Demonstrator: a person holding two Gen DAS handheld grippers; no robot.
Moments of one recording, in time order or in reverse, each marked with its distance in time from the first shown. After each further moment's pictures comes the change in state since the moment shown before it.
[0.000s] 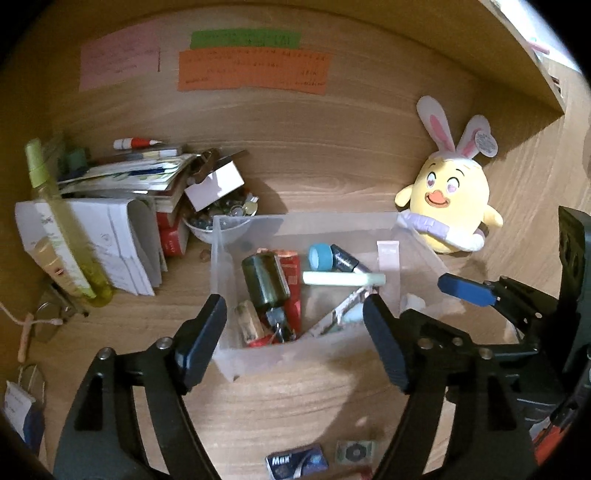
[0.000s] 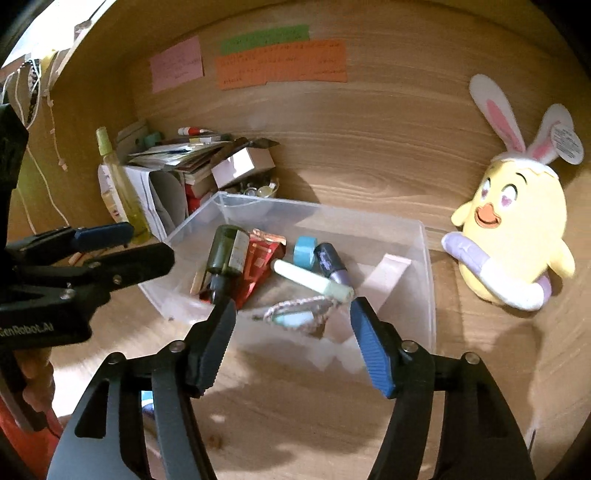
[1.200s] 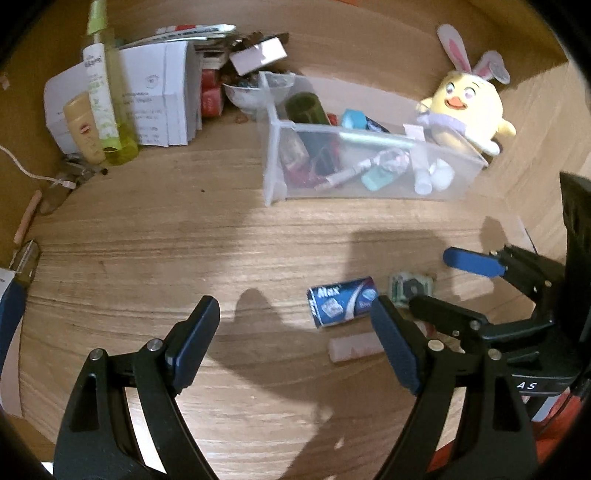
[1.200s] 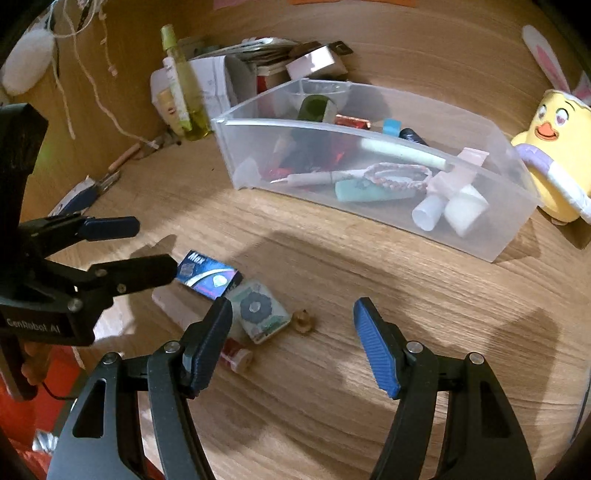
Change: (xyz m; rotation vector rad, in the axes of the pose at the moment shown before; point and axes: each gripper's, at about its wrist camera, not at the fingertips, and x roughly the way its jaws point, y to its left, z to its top) left arm -0.010 0.033 -0.118 -0.047 0.237 0.015; right arm 0.014 0.059 -0.095 -0.084 0.207 0.138
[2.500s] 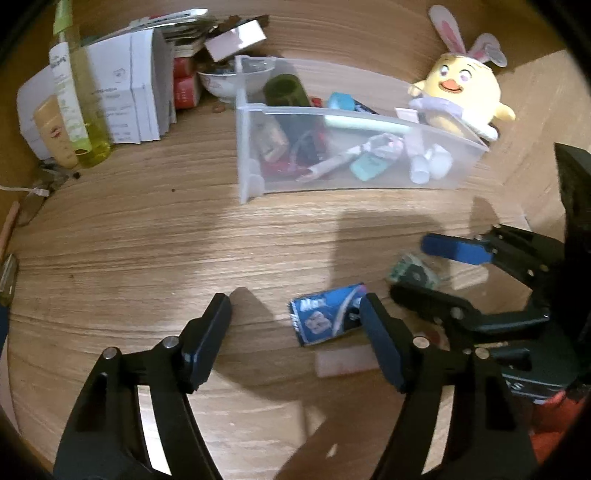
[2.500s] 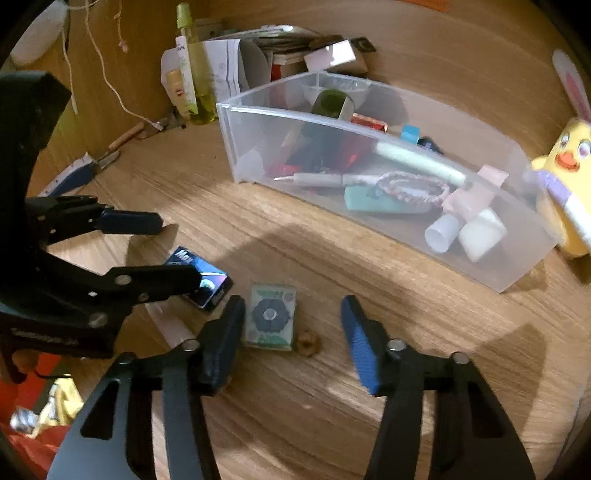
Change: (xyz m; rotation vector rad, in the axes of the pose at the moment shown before) left arm 0.021 -0.009 0.011 0.034 0.044 -0.033; right arm 0.019 0.002 0.009 -0.103 0.017 -0.028
